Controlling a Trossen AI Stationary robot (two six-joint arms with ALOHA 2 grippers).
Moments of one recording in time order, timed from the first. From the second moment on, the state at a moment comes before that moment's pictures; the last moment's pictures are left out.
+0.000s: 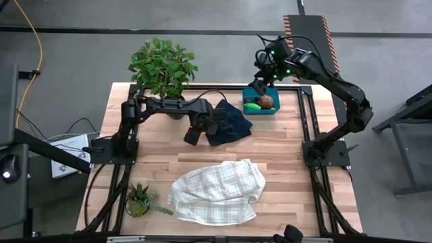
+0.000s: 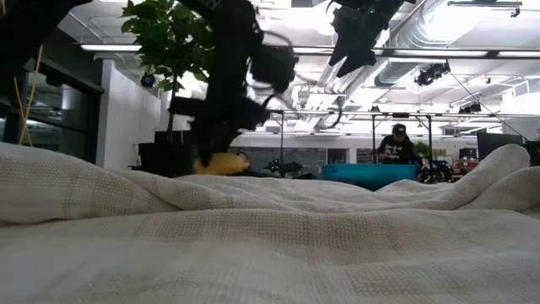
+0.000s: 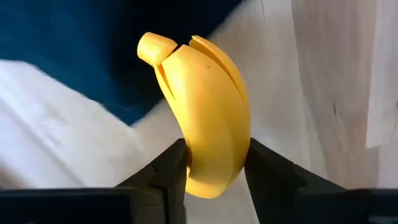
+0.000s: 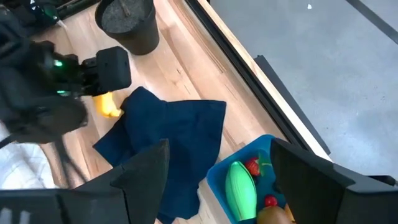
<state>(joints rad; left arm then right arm) 0.33 2.05 1.59 -1.23 -0.17 0.57 -0.70 1.51 1.62 -0.97 -0.23 -0.09</state>
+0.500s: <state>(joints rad) 0.23 2.05 1.77 -1.26 -0.15 0.31 -0.73 1.50 1.62 -0.96 -0.18 -0.14</state>
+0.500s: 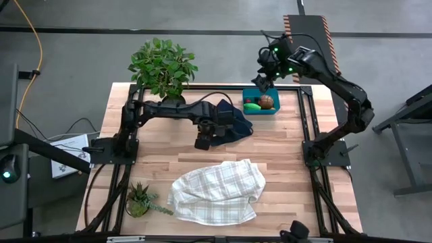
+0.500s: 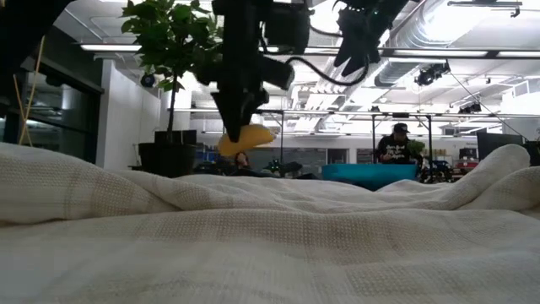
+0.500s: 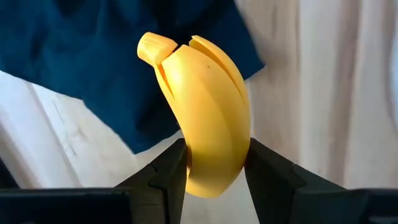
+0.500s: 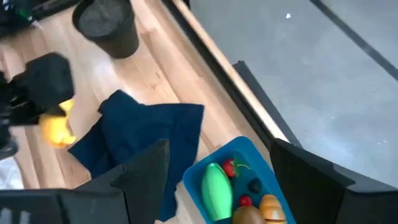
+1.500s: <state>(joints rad) 0.13 1.66 1.81 -1.12 -0.19 -0.15 -0.83 1.39 1.62 -1.08 -0.53 -0.14</state>
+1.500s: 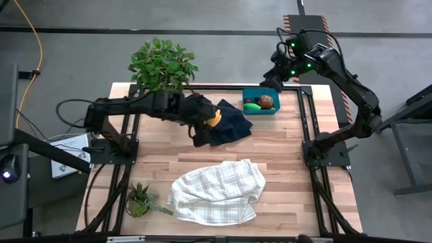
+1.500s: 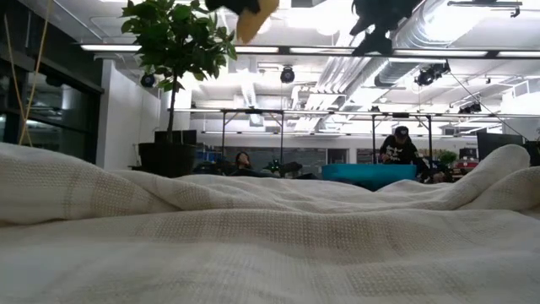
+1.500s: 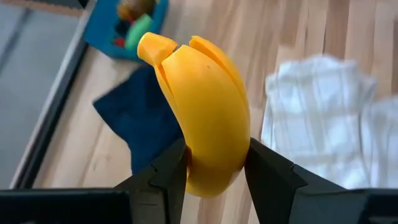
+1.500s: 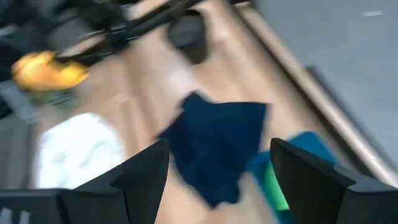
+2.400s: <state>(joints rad) -0.26 1.51 1.59 -1.06 -0.81 -0.77 -0.52 1.19 0.83 0.08 -0.87 0.50</state>
